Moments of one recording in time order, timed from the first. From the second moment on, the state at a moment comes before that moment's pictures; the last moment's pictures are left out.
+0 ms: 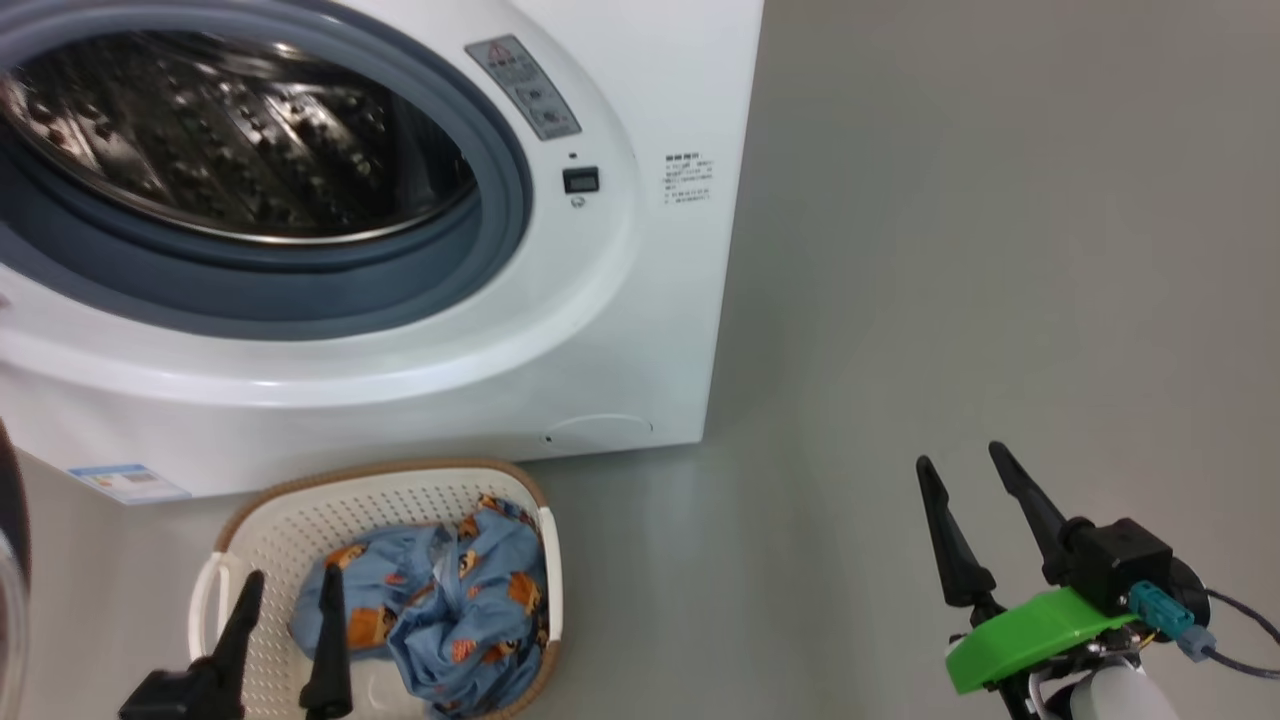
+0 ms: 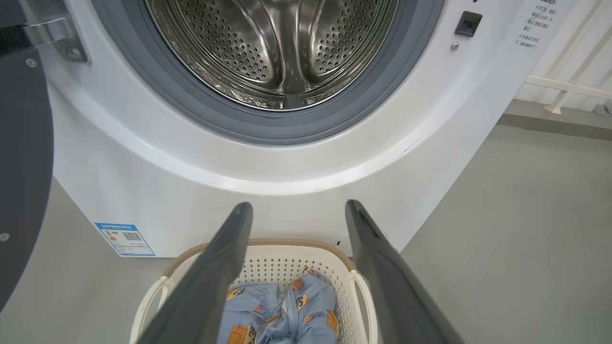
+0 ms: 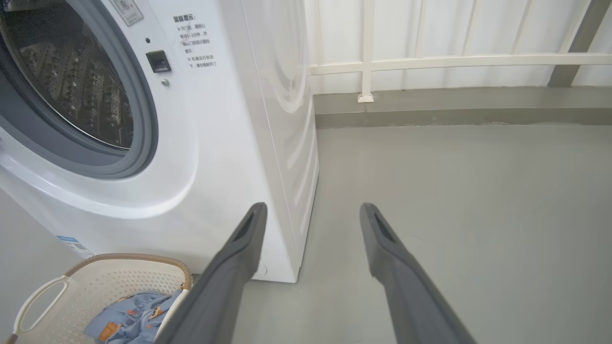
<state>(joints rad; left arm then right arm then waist) 0.00 0.04 0.01 0.25 -0.23 -0.12 -0.26 -0.13 -0.05 -0.01 0.24 0.12 0.13 -0.25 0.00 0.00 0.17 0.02</state>
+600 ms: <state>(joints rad) -0.27 0.20 -0.26 0.51 -0.46 -0.13 -0.26 -0.24 -0.05 0.00 0.19 0.14 0.13 -0.25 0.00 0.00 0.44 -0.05</state>
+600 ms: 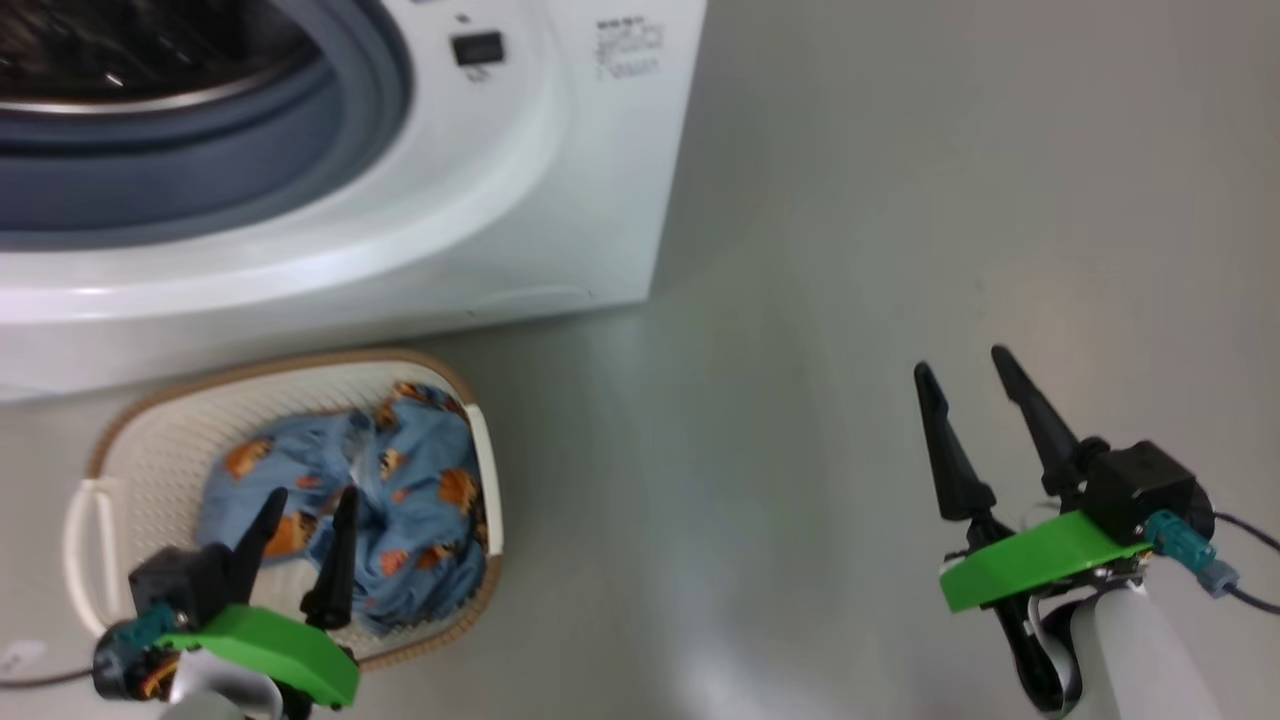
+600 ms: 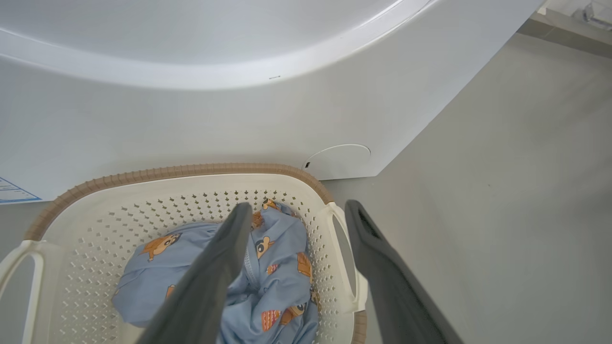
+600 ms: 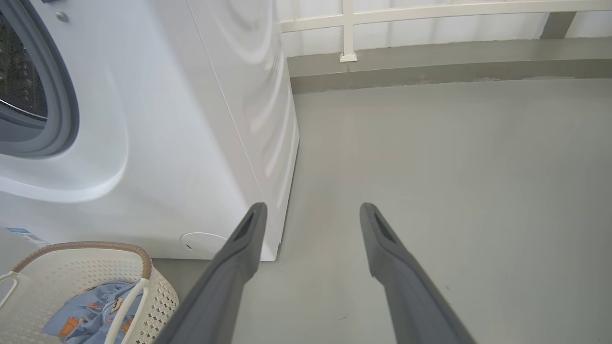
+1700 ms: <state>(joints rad) -0.69 0.46 -0.73 0.85 -0.89 -0.13 -0.16 -0.33 -0.05 0.02 0.11 0.22 0.13 -0.26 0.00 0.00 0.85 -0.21</state>
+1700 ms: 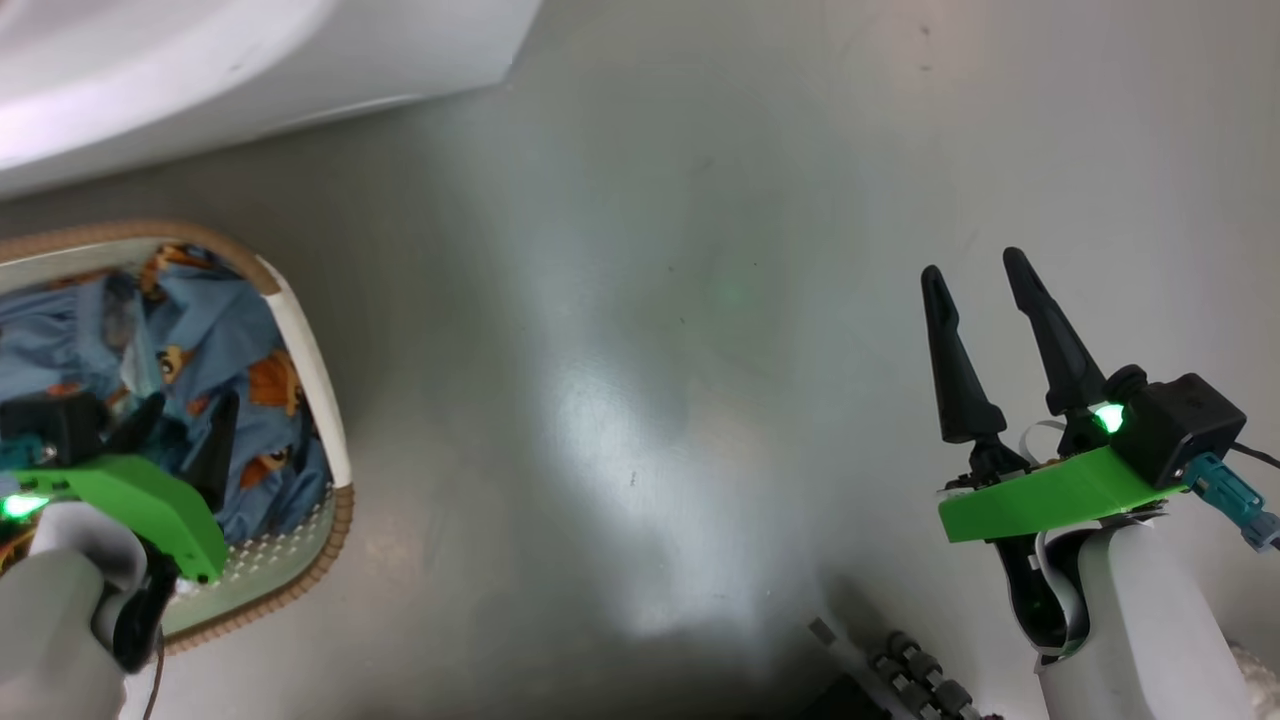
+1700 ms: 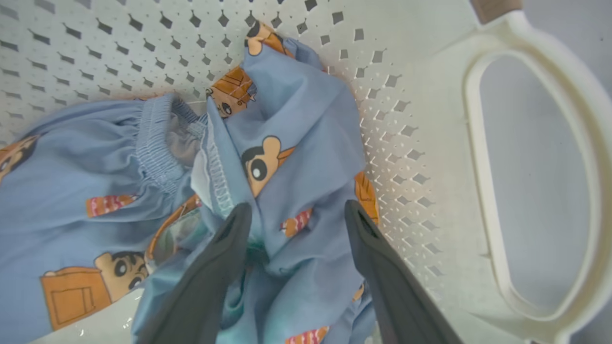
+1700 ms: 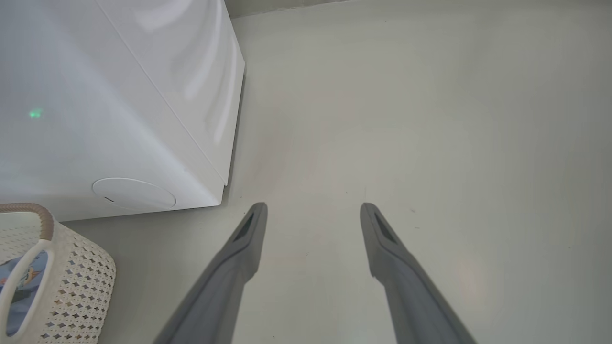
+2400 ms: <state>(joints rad) -0.83 0.42 -0.82 1.10 -0.94 -0.13 -0.05 -0.33 -0.05 0.02 0.09 0.22 0.13 -0.26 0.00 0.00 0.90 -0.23</state>
